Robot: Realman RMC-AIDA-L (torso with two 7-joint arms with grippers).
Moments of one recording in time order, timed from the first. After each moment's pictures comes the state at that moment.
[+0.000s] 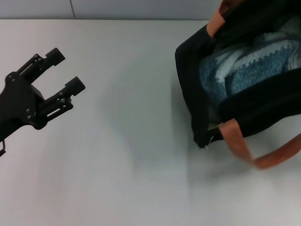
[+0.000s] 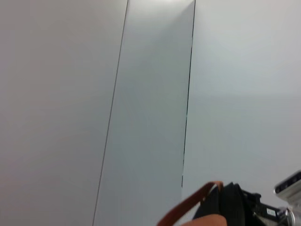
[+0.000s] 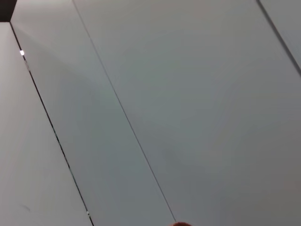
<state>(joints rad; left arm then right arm) -0.30 -2.05 0.59 0.36 1.53 1.92 -0.89 0.49 1.97 -0.59 -0.59 -1.45 -1.60 1.57</state>
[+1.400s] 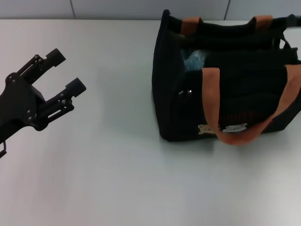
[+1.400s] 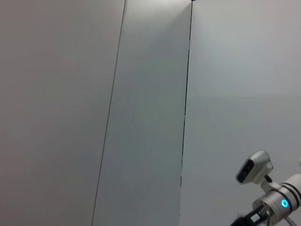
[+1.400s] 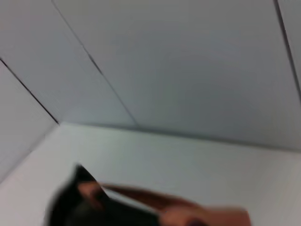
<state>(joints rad) -0.30 -2.05 0.58 0.36 1.54 1.92 -0.88 0.67 1.86 -0.57 -0.95 -2.18 -1.64 2.21</state>
